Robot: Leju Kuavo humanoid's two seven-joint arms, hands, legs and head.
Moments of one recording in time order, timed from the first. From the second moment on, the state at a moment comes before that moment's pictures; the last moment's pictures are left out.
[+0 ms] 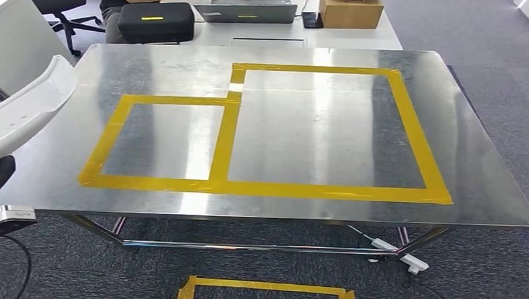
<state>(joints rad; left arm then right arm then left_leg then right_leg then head) 0.09 0.60 -0.05 -1.87 -0.86 0.53 -0.19 -0.04 -0.01 0.84 0.00 -0.70 -0.20 -0.20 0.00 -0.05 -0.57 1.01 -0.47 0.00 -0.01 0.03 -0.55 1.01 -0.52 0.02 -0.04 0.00</state>
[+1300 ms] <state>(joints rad) -0.50 0.37 -0.53 -1.42 -0.74 0.20 -0.21 -0.04 -0.04 0.93 -0.14 -0.64 -0.24 -0.09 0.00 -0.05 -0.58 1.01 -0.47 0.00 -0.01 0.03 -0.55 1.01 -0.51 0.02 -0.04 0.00</state>
